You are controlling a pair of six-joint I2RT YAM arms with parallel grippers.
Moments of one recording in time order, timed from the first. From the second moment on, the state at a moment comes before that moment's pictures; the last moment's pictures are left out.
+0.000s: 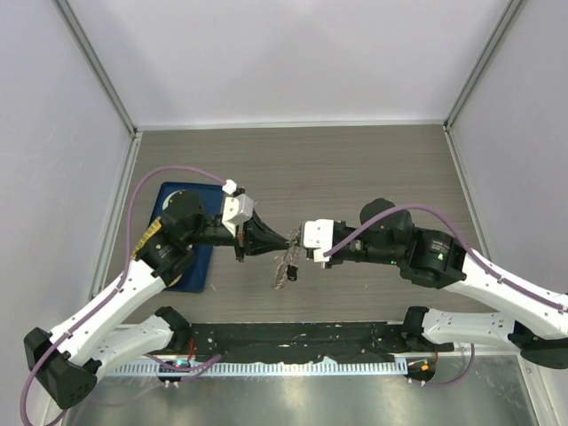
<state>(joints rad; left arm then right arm) -0.67 0.91 0.84 0.05 0.95 -0.07 1.11 0.97 1.19 -0.53 -0.16 -0.55</state>
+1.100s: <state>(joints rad) -0.74 0.83 0.74 0.03 0.70 0.37 1.11 0.93 0.99 -0.29 -0.11 -0.49</state>
